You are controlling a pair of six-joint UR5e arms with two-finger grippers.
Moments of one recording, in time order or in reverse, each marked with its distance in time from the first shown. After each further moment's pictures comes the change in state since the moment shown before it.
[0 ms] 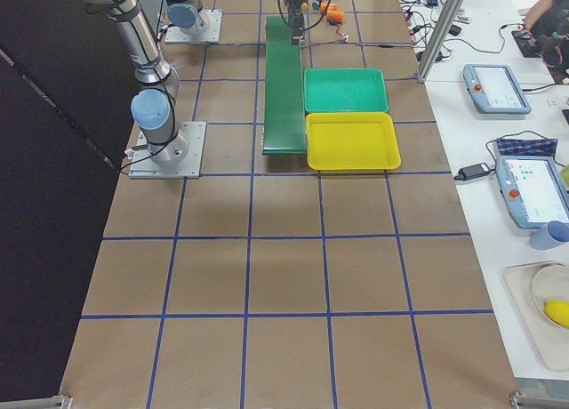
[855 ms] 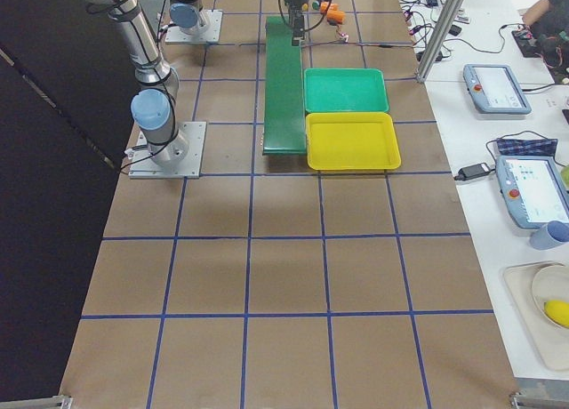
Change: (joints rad) left arm 0.038 -0.309 0.226 0.102 0.063 0.156; right arm 0.000 0.005 0.003 -0.002 0.001 0.001
